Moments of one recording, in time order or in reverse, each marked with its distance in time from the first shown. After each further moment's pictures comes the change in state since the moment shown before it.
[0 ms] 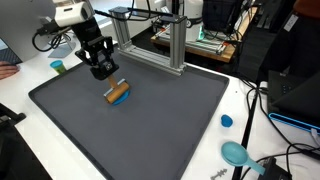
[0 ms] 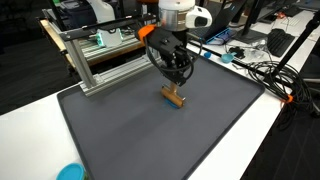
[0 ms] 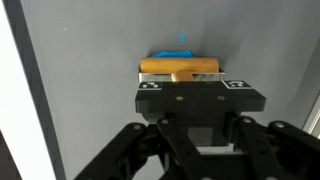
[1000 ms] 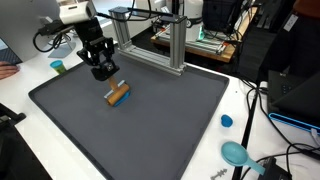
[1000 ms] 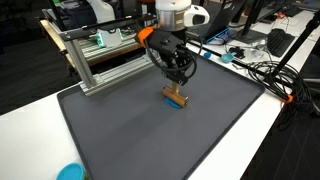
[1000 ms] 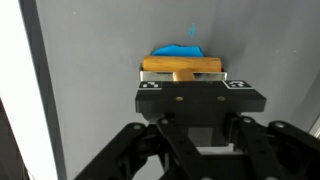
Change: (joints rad) arm -0.037 -0.024 0.040 -0.061 0.036 0.081 -0.104
